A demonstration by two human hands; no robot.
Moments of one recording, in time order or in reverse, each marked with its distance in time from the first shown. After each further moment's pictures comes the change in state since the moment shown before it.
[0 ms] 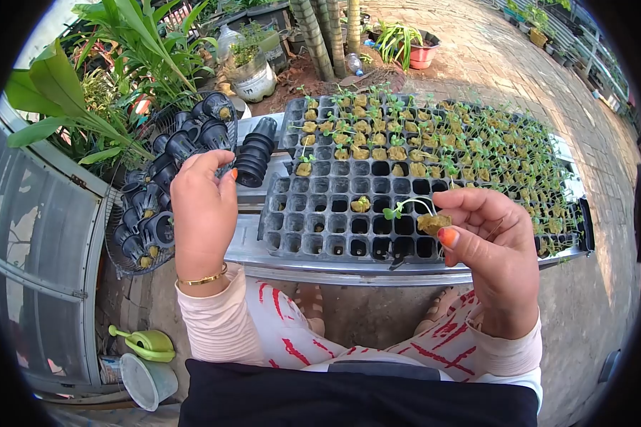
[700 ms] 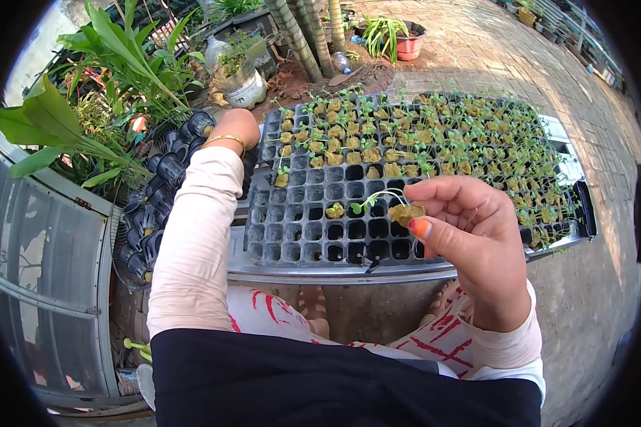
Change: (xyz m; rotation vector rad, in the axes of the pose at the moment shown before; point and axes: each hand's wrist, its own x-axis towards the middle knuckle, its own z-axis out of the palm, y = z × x) left_hand 0.144 -0.032 0.121 0.672 -0.677 0.030; right_hand 0.006 -0.005 -0.009 0.050 -0.021 -0.033
